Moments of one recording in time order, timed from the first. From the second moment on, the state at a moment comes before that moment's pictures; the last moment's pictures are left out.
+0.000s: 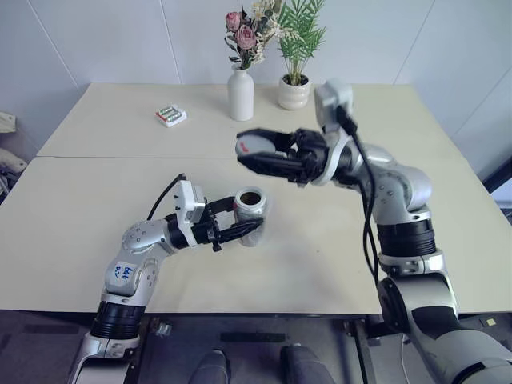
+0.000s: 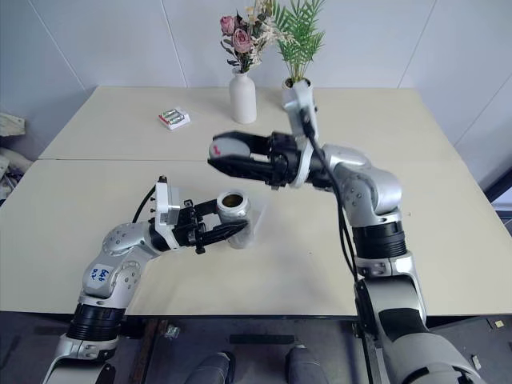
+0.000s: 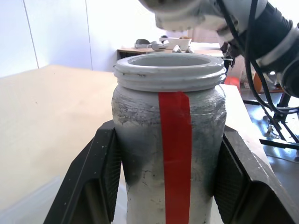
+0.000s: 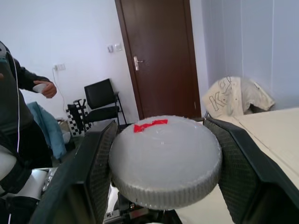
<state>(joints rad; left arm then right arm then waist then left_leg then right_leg) -0.42 0.40 0.00 -0.09 -0.50 0.21 -0.97 -1.01 -0.30 -0.03 0.13 0.72 0.72 1.15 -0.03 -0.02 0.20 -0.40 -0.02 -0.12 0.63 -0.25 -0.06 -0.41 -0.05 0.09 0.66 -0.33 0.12</state>
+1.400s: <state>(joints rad) -0.46 0.48 0.08 -0.11 -0.53 0.28 -0.95 -0.57 -0.47 -0.16 0.59 0.28 0.06 0.83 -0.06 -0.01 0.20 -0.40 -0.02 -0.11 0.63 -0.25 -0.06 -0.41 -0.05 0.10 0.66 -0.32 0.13</state>
